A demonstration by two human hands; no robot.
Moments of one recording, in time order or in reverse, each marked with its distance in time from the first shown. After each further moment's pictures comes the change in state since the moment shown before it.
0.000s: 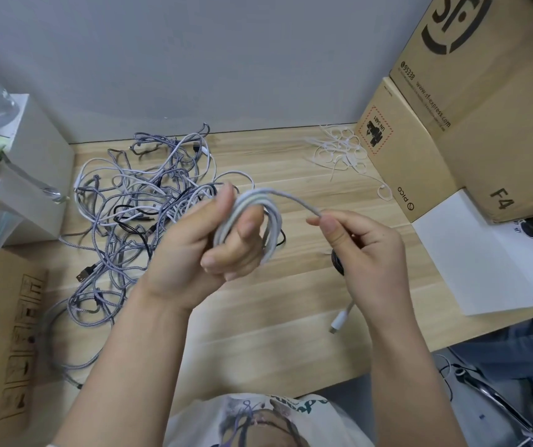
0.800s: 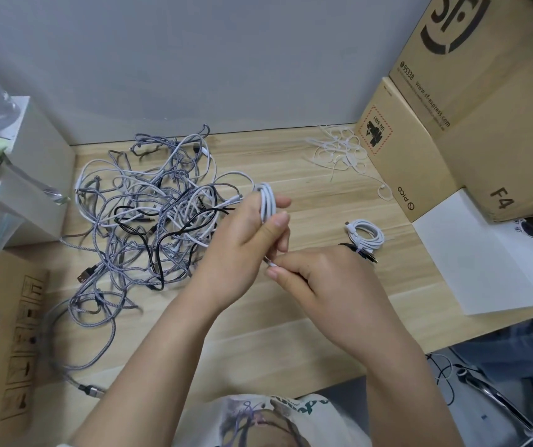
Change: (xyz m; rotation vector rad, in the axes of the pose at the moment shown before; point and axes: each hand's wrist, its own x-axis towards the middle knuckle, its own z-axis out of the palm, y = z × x) left_hand 0.014 -0.031 0.003 0.935 0.561 0.057; right_hand -0.014 -0.018 0.014 -0.715 -0.412 -0.248
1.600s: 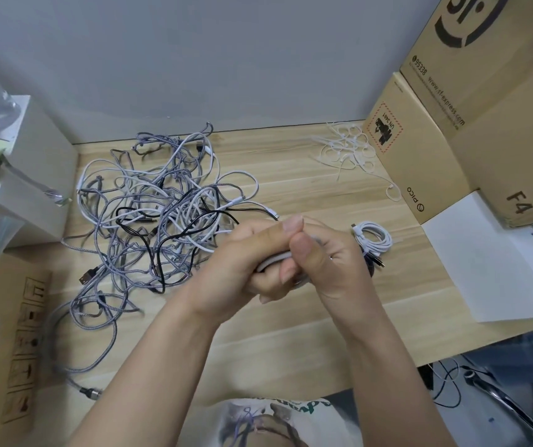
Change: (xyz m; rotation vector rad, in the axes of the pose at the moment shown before) left_hand 0.001 0.019 0.001 -0.466 -0.357 -0.175; right_hand 0.023 0.005 0.007 1.224 0.053 0.047
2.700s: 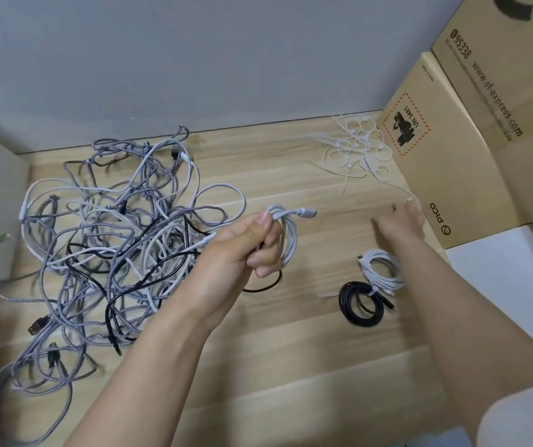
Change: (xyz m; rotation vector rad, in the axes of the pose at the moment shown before) left_hand 0.105 -0.036 -0.060 -0.097 0.325 -0.102; right_hand 0.148 0.162 -0.277 -1.104 0.595 0.876
